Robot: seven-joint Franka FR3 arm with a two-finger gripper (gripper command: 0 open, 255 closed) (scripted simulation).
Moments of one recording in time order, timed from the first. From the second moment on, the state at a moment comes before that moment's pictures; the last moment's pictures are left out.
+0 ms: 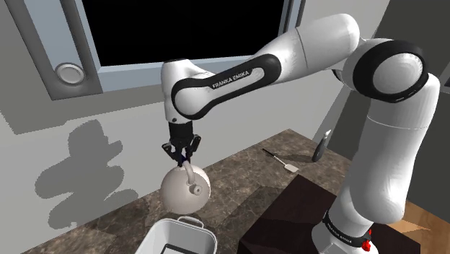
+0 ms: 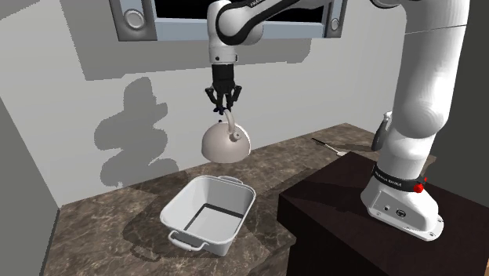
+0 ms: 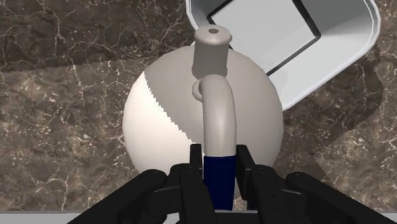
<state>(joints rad) 0.21 0.16 0.33 -1.89 0.03 2.00 0.66</state>
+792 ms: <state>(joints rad) 0.35 0.11 0.44 -1.83 0.04 1.91 0.91</state>
